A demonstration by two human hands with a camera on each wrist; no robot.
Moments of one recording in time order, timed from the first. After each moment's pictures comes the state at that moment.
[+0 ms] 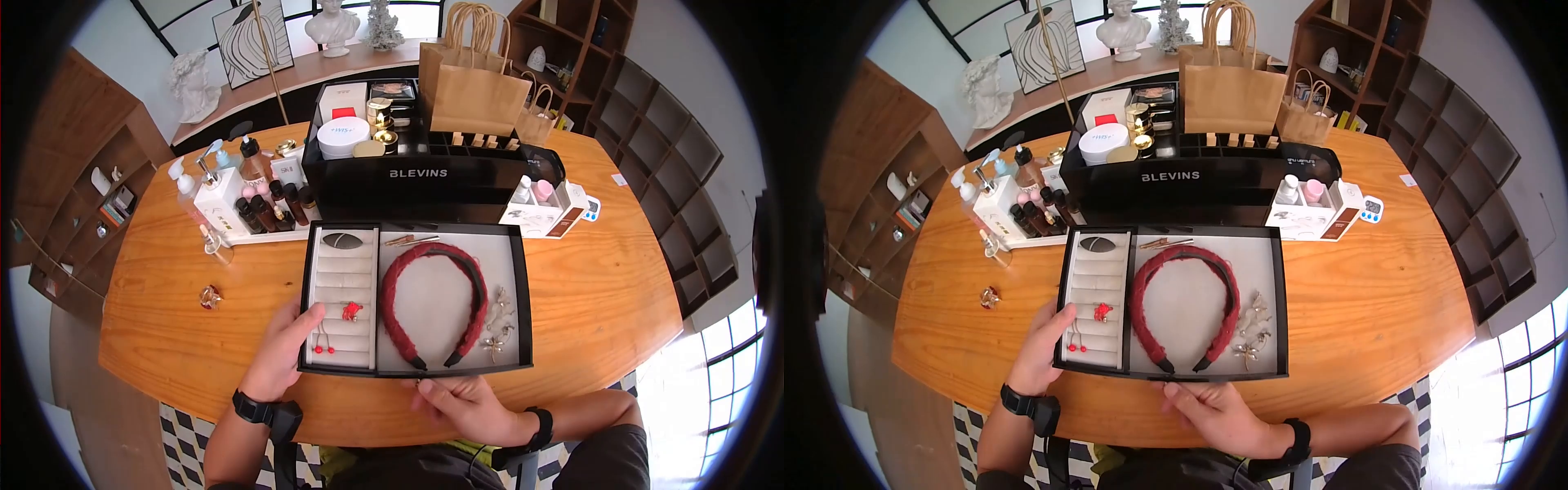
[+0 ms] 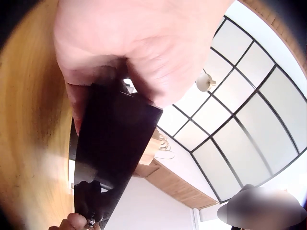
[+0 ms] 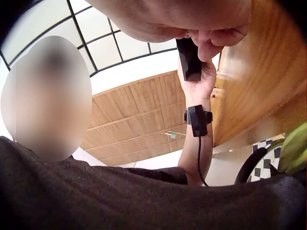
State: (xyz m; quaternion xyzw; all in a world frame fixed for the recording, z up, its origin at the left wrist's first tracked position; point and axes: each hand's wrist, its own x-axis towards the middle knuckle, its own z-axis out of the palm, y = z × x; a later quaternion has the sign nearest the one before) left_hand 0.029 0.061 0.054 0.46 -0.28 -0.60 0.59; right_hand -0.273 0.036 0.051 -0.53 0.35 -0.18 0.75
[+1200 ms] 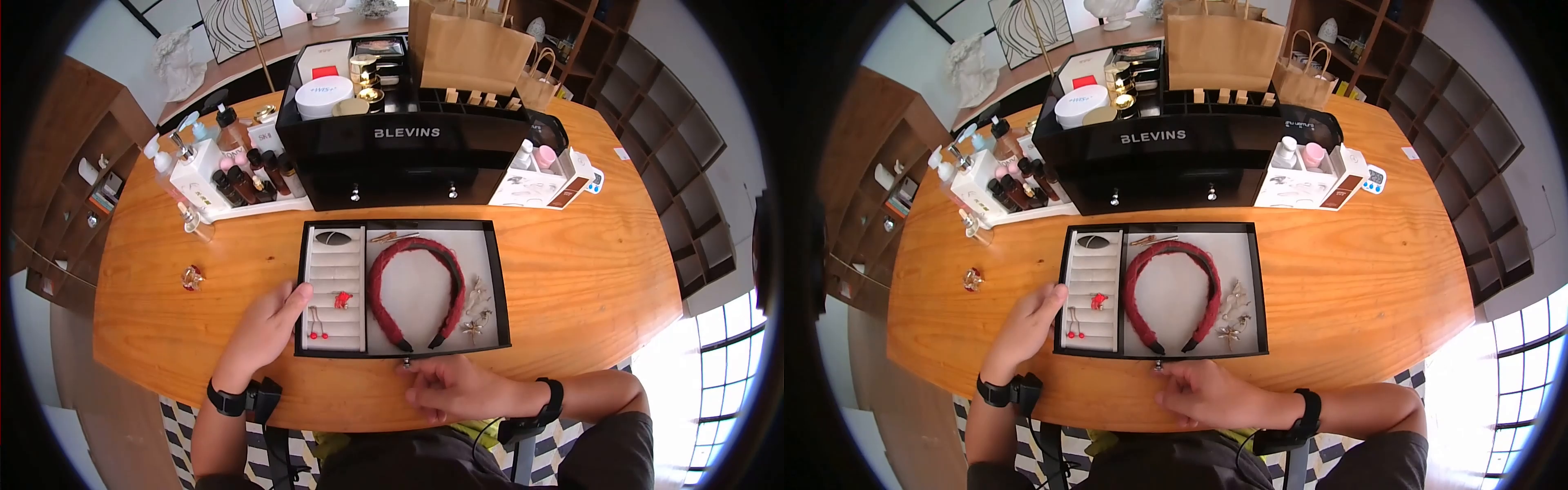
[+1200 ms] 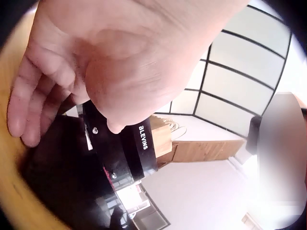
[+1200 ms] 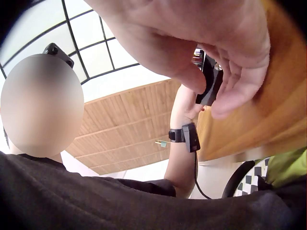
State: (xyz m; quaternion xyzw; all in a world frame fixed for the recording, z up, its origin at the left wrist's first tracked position) left_hand 0.042 0.060 0.054 0.73 -0.48 -0.38 0.30; right_hand -0.282 0.008 0.043 -0.53 0.33 0.06 0.78
